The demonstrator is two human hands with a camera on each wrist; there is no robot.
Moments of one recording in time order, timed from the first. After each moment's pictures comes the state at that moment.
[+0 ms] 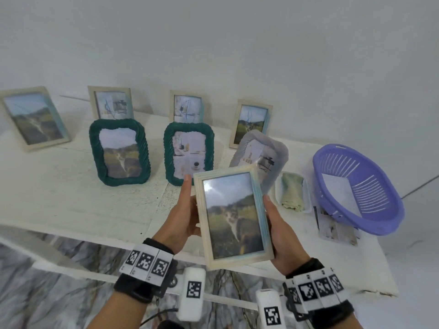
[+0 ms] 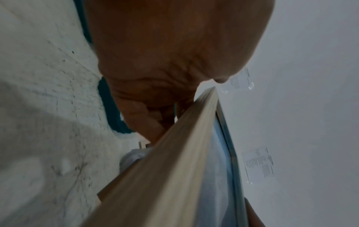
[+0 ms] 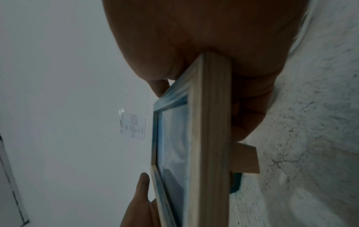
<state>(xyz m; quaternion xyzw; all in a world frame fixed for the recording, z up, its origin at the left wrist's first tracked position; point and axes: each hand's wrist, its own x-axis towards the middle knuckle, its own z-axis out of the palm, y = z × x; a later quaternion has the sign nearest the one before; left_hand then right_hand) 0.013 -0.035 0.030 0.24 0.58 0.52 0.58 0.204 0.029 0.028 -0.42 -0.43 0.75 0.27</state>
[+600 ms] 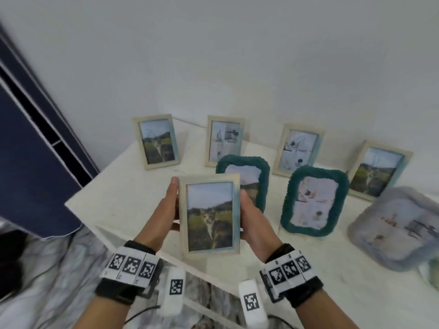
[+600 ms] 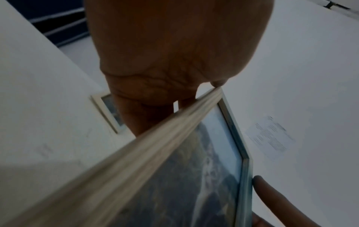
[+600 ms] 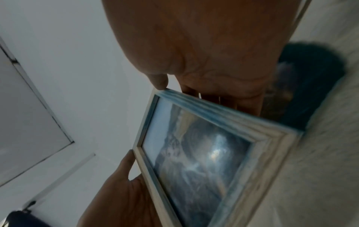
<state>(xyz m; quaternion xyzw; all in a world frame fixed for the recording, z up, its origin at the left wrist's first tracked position) -0.282 -0.127 0.046 0.19 0.72 0.55 0.38 -0.128 -0.007 0.028 -0.34 -0.56 0.75 0.12</state>
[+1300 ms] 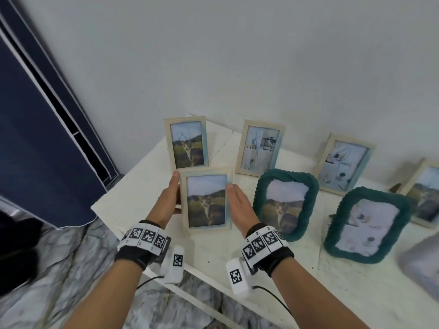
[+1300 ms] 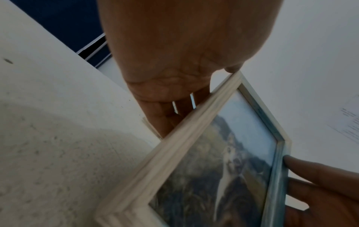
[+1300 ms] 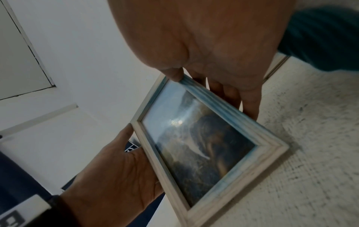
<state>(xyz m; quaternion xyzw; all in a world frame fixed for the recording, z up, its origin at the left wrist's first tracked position) -0.418 -0.124 -0.002 0.17 0.73 0.55 0.36 -0.275 -0.010 0.004 -0.36 -0.71 0.59 0.14</state>
